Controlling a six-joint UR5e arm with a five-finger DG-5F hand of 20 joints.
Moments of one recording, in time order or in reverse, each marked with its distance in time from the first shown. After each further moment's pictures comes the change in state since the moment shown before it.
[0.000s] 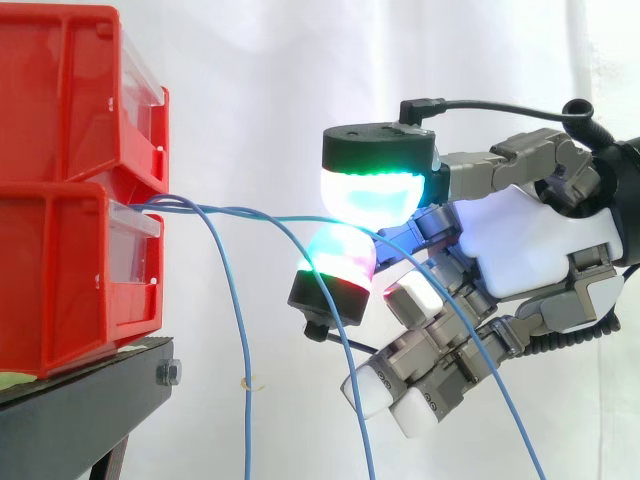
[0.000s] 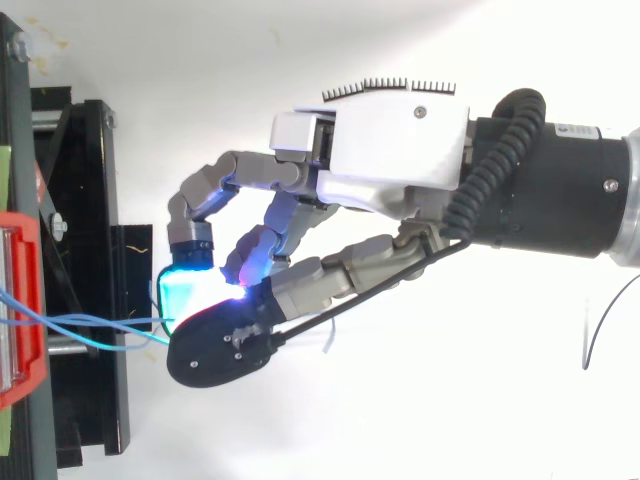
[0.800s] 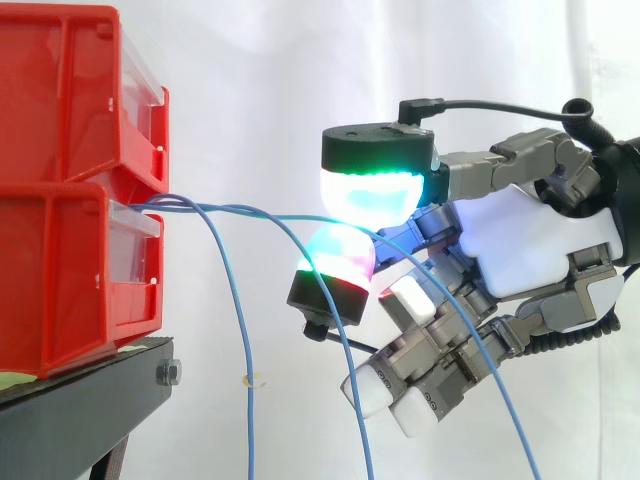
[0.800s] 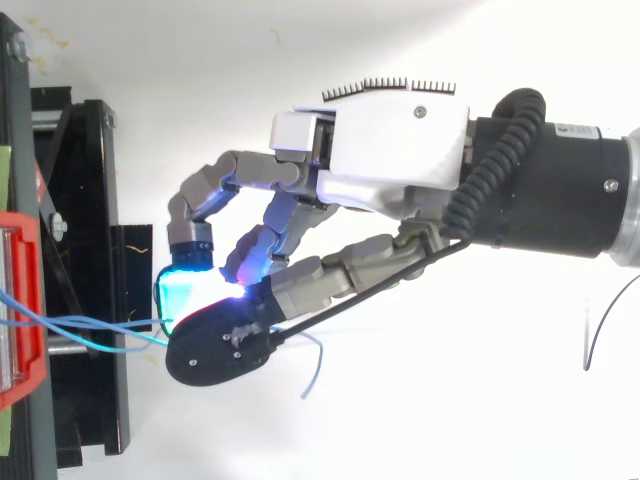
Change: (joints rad) arm 0.000 0.000 0.000 0.001 0.000 0.000
